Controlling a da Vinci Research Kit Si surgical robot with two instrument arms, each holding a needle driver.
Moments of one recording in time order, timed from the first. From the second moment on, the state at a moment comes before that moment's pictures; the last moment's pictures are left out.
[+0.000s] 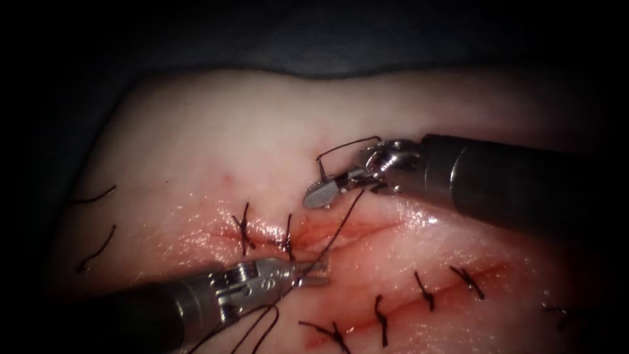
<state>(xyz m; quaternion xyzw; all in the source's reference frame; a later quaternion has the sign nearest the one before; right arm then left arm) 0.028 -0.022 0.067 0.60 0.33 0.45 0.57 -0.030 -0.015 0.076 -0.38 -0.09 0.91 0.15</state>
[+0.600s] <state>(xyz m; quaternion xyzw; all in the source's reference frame) 0.029 -0.022 0.067 0.57 0.41 0.50 0.51 -0.027 -0.018 0.068 -0.36 -0.05 0.92 0.16</state>
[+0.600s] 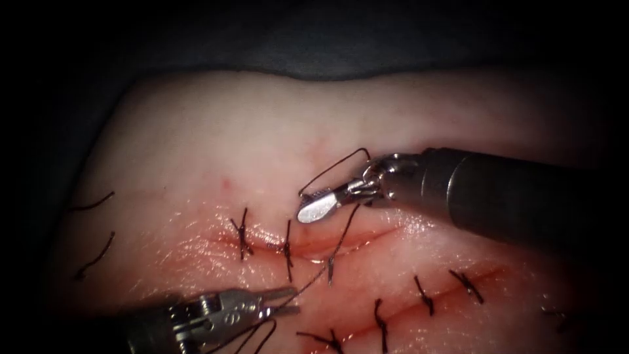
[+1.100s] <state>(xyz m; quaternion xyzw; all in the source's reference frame) 0.026 -0.018 0.067 0.28 0.53 0.45 0.67 -0.030 -0.021 0.065 -0.39 -0.04 0.91 0.14</state>
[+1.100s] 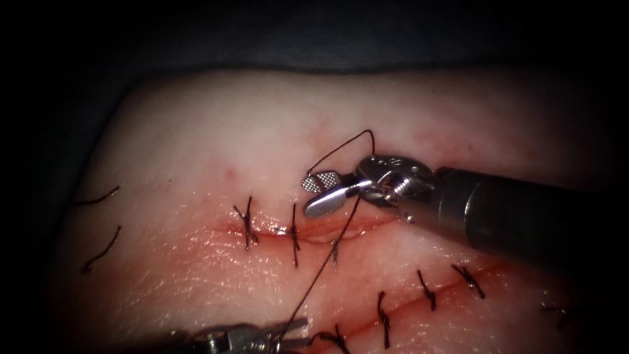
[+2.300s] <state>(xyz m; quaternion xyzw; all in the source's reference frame) 0.026 -0.018 0.065 0.18 0.35 0.61 0.69 -0.034 -0.020 0.064 -0.42 -0.04 0.90 0.12</state>
